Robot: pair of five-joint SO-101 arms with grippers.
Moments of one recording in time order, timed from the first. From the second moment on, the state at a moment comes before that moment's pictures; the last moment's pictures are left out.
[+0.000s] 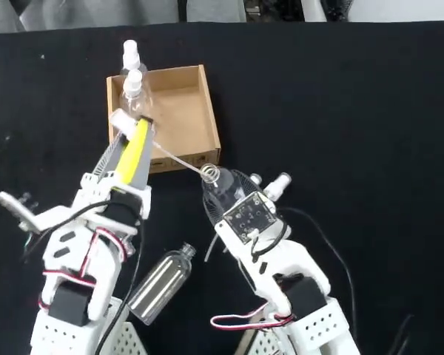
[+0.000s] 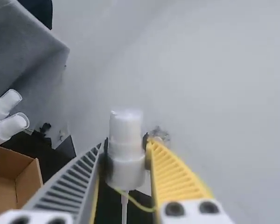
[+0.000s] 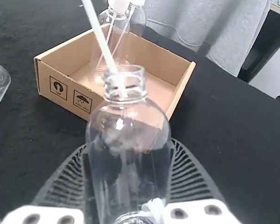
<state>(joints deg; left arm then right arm) 11.5 -102.5 81.4 12.6 42.8 -26.4 -102.7 97.0 35.6 19.1</state>
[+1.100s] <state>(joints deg) 19.9 -103.9 86.1 12.8 33.9 -28.3 -102.7 97.0 34.1 24.5</state>
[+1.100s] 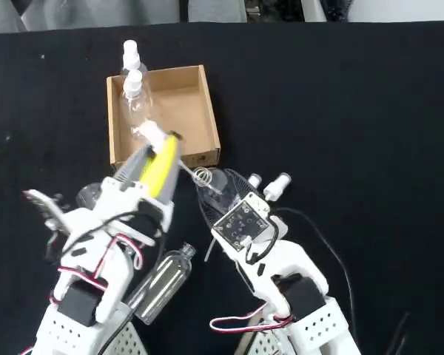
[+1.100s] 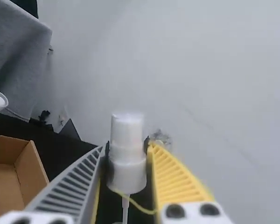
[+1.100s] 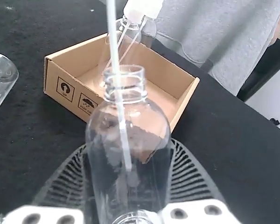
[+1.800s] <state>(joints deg) 24.0 -103.9 87.3 16.8 31.3 -28.3 -102.7 97.0 34.1 20.7</state>
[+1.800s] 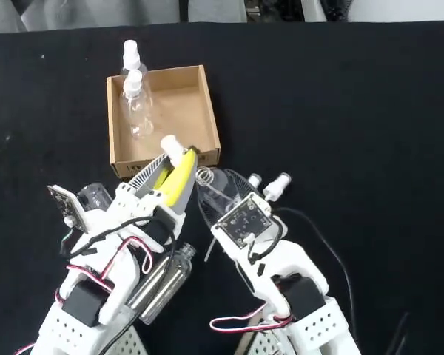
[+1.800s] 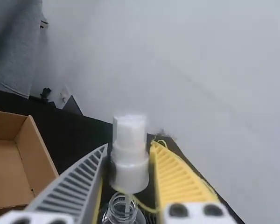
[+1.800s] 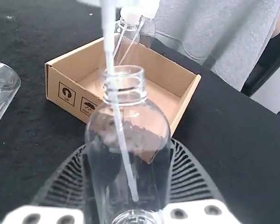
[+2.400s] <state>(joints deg) 24.4 -103.9 86.4 20.4 37.8 -30.8 -102.7 97.0 35.4 20.5</state>
